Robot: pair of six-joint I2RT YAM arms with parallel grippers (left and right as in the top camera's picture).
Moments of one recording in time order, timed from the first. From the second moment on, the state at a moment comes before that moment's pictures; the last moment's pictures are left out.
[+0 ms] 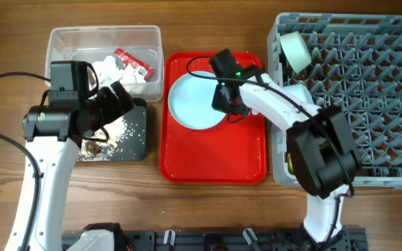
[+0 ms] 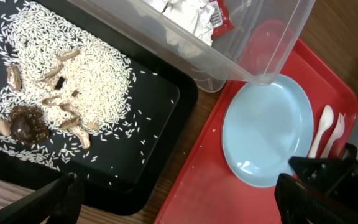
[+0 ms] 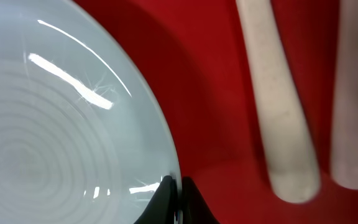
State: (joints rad) left arm 0.00 1.28 1.16 -0.96 0.11 -0.58; right arm 0.50 2.05 1.45 -0.78 0.04 0.71
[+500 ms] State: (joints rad) left arm 0.00 1.28 1.16 -0.96 0.11 -0.58; right arm 0.25 1.34 1.66 -0.86 0.54 0.10
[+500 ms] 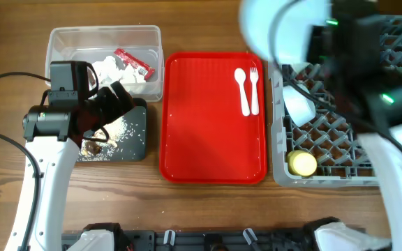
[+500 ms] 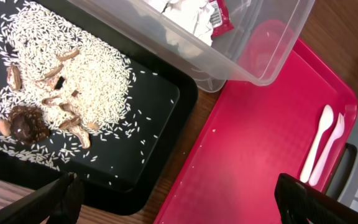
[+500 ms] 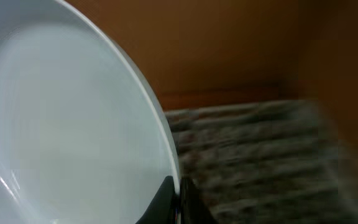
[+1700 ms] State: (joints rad) left arm 0.00 1.28 1.16 -0.96 0.11 -0.58; right arm -0.01 1.75 1.64 -0.85 0.79 -0.52
